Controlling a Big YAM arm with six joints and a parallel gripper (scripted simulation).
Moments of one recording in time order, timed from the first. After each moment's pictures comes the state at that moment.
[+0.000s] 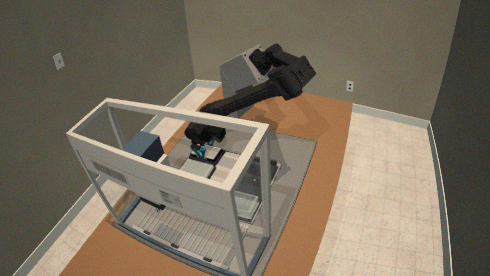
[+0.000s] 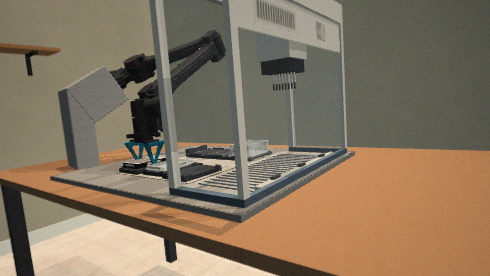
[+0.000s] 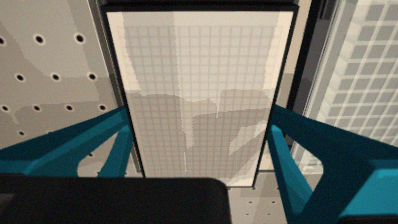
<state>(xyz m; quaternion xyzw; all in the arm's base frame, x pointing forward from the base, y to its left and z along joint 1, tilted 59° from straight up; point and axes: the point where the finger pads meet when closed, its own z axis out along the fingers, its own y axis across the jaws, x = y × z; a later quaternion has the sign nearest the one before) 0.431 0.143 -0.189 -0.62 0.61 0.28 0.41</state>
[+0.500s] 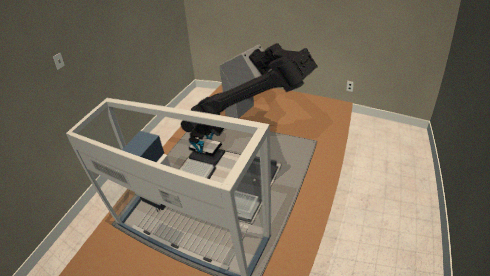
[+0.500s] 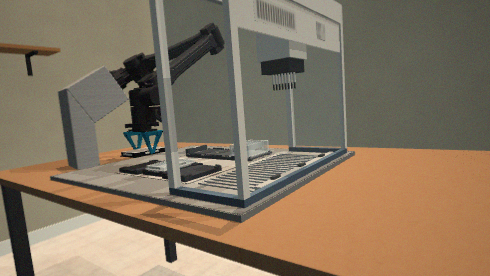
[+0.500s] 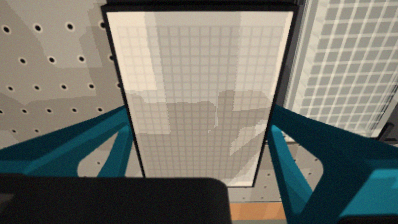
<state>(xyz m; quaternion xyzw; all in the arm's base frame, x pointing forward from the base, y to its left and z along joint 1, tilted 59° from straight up) 0.424 0.114 -0.172 -0.61 0.62 0.28 0.41</state>
